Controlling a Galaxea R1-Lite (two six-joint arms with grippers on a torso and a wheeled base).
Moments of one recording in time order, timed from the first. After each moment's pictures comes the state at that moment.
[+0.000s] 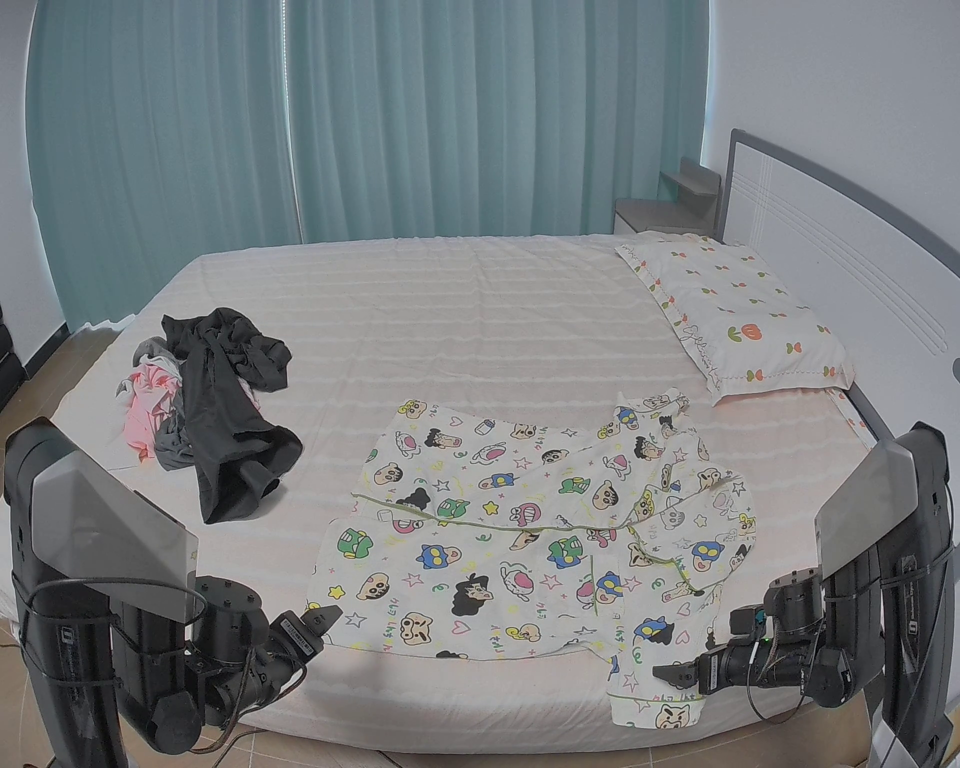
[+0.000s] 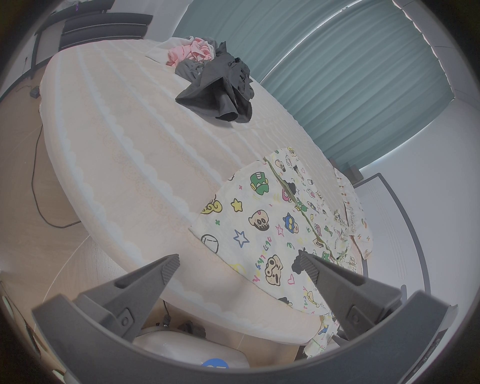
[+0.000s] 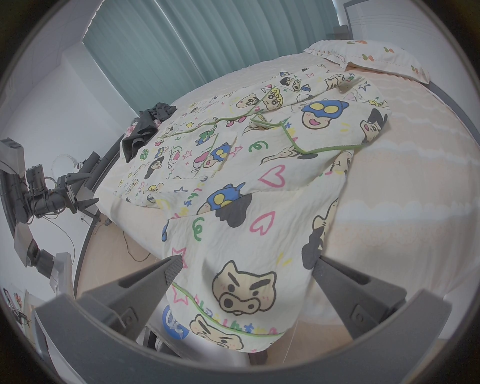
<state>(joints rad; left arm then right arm) -0.40 2.26 -0.03 -1.55 0.15 -1.03 0.22 2.51 -0.10 -1.55 0.28 0.15</state>
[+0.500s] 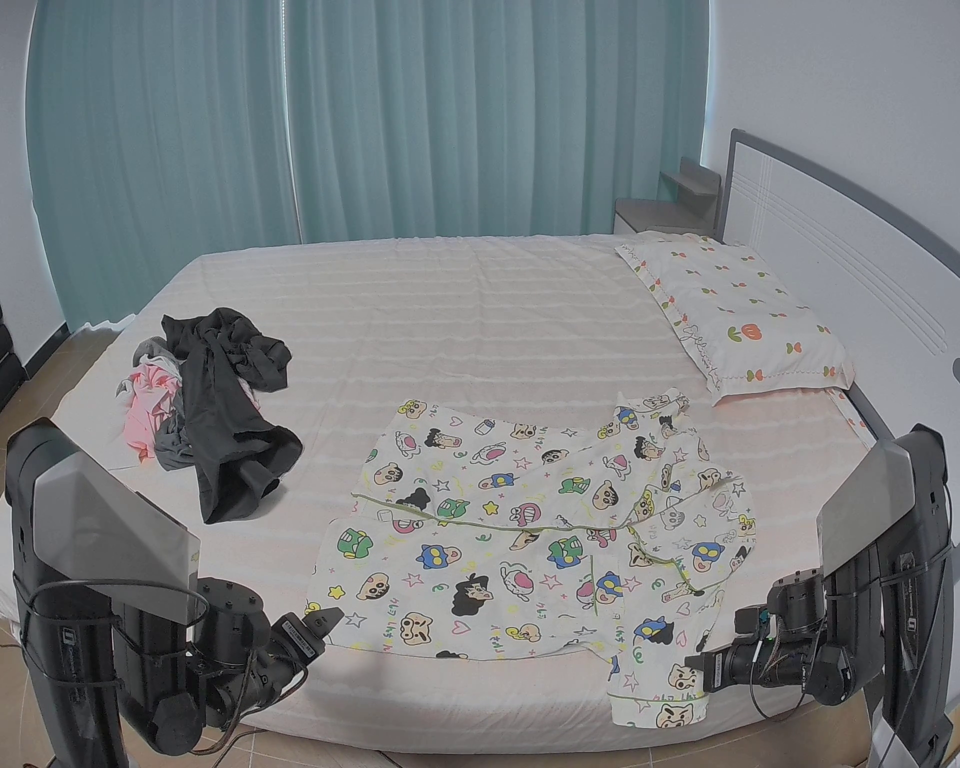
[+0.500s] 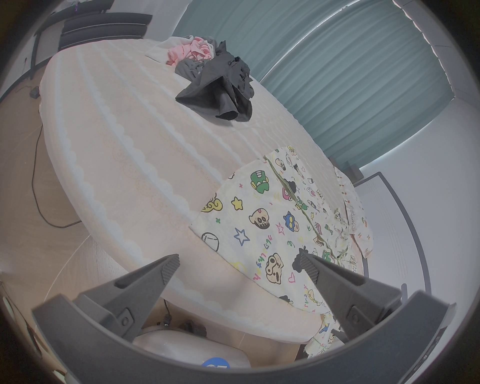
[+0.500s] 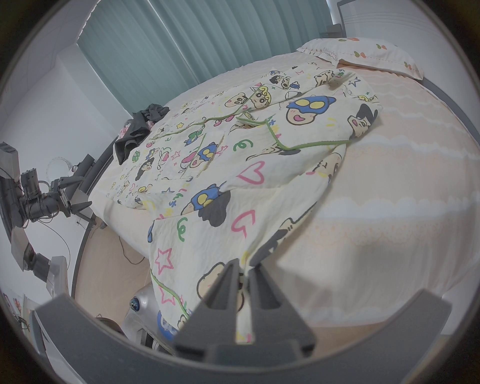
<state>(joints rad) -0.41 2.27 -0.03 -1.55 0.15 -1.02 0.19 2.53 -0.11 -1.55 0.27 0.14</state>
